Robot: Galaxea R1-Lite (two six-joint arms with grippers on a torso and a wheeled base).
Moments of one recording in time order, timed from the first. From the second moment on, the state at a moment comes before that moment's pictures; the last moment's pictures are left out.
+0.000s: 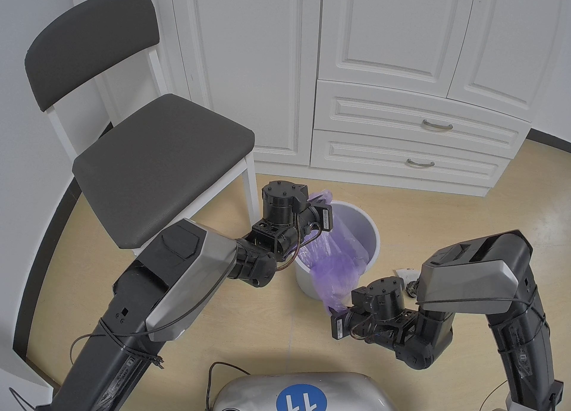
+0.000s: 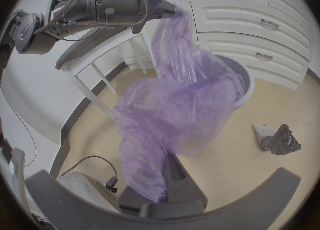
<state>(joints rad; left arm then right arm) -0.60 2.74 -1.92 -0.74 -0.01 -0.20 0.58 2.54 -0.73 -1.31 -0.03 0.19</state>
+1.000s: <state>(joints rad) -0.51 2.70 -2.00 -0.44 0.00 -0.33 0.22 2.47 -0.98 -1.16 -0.04 0.19</state>
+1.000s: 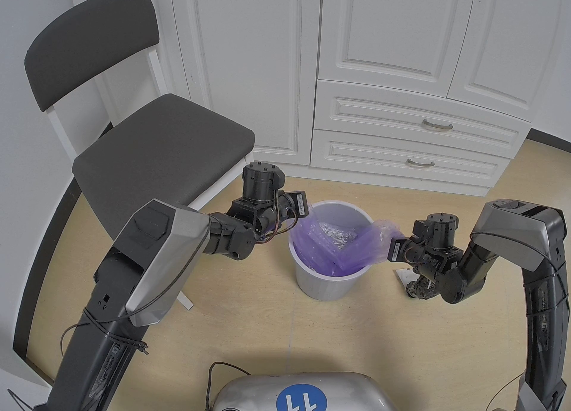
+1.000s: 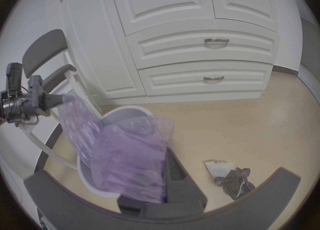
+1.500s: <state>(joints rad) -0.44 2.68 -2.00 -0.36 0.00 -0.24 0.13 2.47 -1.01 -1.06 -0.04 0.16</state>
